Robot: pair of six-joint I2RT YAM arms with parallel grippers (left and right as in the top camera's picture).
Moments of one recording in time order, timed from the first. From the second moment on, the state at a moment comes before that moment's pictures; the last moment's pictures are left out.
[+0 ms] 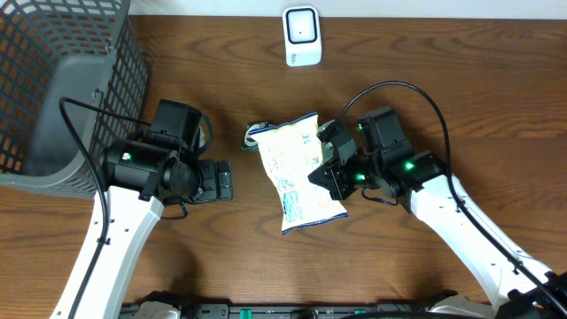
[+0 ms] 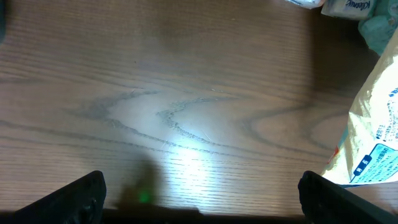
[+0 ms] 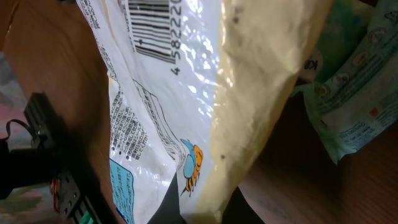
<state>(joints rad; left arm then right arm) -0.25 1.27 1.25 -1.34 0.05 -0.36 0.44 1.42 0.96 -0.56 -0.59 0.04</state>
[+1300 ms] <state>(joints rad) -0.25 1.27 1.25 -1.34 0.05 -0.36 0.44 1.42 0.96 -0.56 -0.66 0.04</state>
